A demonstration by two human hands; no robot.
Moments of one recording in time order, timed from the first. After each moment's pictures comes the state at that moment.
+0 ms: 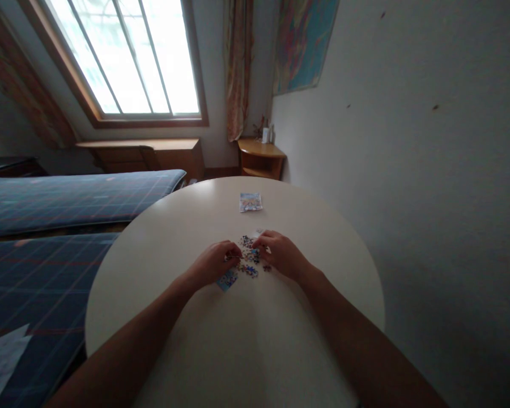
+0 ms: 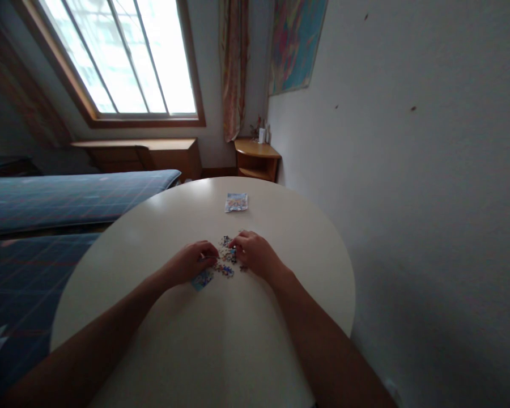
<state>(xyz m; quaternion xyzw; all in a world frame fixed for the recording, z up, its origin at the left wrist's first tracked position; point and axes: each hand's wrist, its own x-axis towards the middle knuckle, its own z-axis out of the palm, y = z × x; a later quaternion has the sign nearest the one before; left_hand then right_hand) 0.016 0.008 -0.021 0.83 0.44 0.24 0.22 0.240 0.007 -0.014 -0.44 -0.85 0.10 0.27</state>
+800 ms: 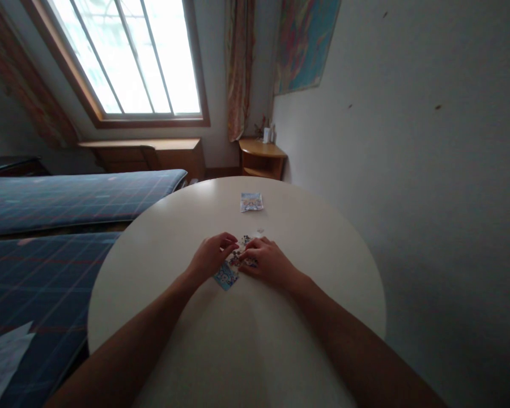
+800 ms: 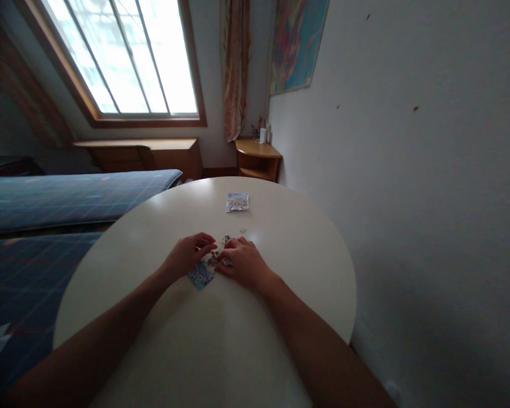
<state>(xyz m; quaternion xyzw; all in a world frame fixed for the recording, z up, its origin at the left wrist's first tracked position) 0.015 0.019 -0.026 0.75 0.50 0.33 0.26 0.215 -0.006 -0.026 -0.41 -0.88 0.08 0.24</state>
